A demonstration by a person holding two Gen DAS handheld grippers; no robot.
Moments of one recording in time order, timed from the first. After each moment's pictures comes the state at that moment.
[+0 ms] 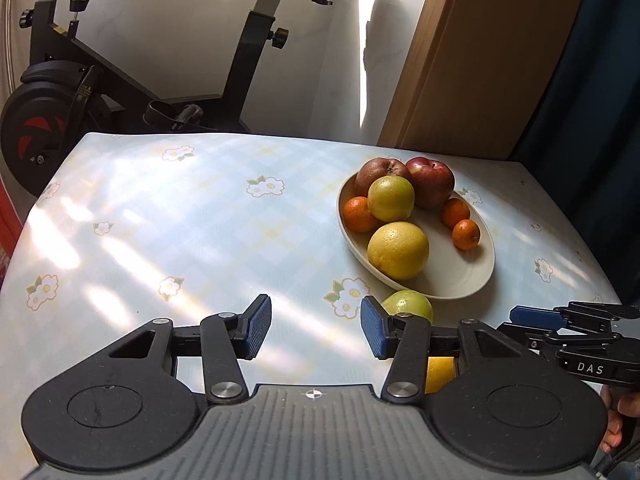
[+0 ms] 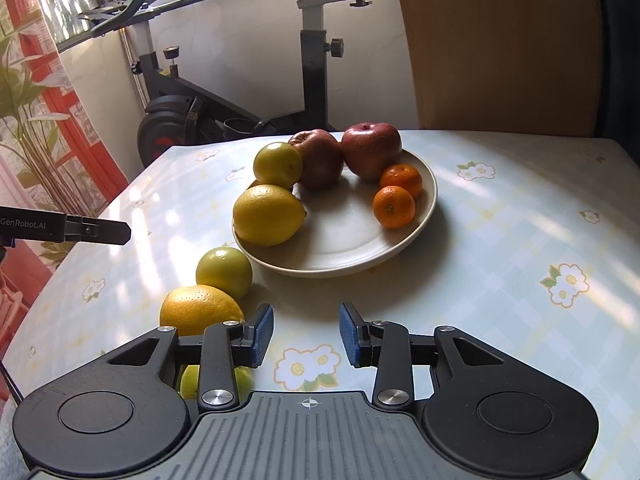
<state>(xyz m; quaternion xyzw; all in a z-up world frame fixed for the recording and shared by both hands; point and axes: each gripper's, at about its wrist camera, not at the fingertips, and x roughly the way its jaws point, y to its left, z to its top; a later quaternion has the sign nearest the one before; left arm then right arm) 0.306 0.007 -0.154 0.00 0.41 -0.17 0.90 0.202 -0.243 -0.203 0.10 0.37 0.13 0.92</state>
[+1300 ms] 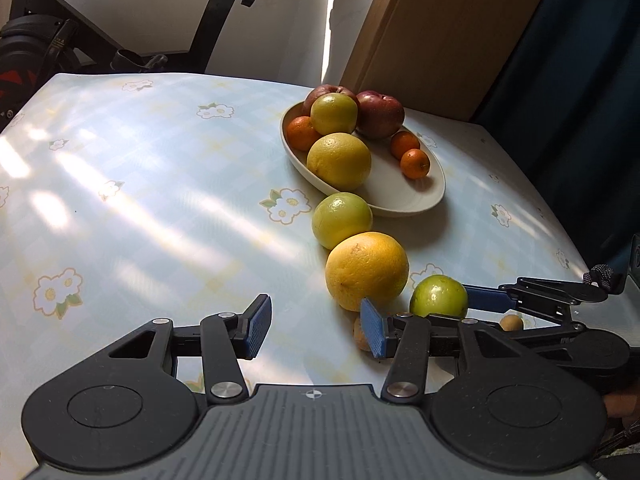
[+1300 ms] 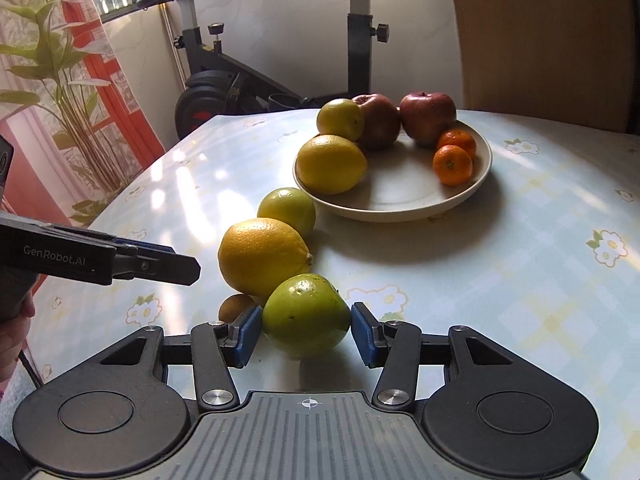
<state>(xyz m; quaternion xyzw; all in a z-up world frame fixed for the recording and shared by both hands) 0.251 -0.011 -0.194 -0.03 0.43 -0.22 0.87 0.171 -0.230 -0.215 0.09 0.36 0.16 0.91</state>
